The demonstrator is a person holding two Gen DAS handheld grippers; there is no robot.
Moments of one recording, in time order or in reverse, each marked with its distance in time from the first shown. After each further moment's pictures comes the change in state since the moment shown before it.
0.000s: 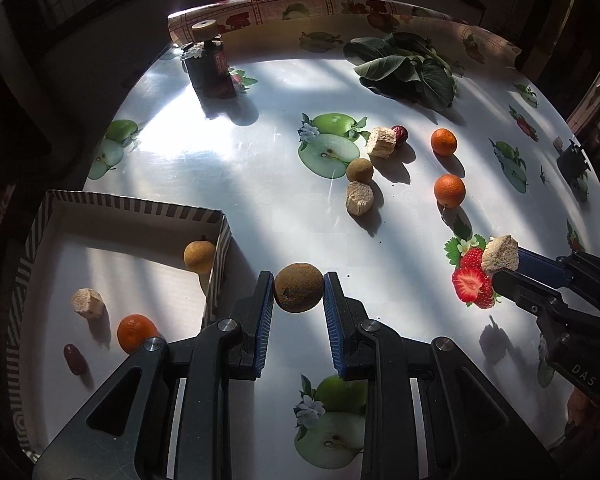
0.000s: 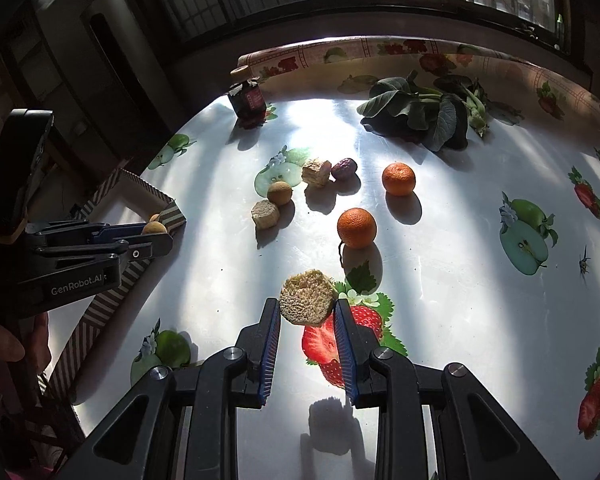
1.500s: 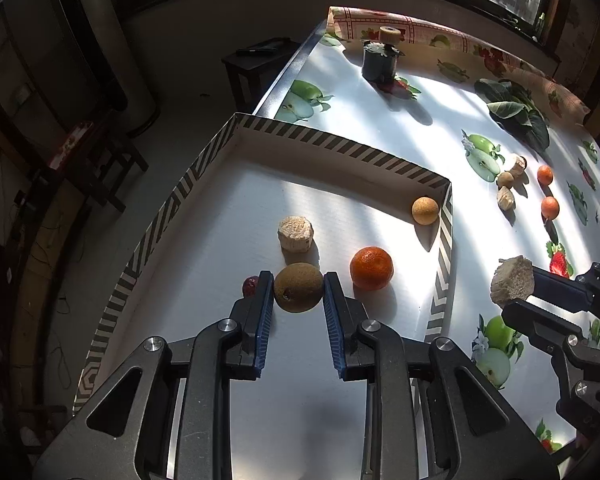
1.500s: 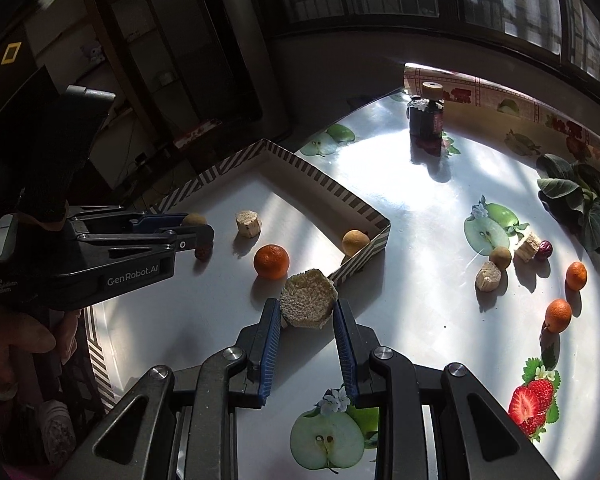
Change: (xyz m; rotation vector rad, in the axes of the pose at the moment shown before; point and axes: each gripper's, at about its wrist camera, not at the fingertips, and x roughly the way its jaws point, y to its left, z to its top) left arm -0.046 0.153 -0.067 -0.217 -0.036 0.160; right arm 0.031 0.177 0.016 -0.272 0.005 0.173
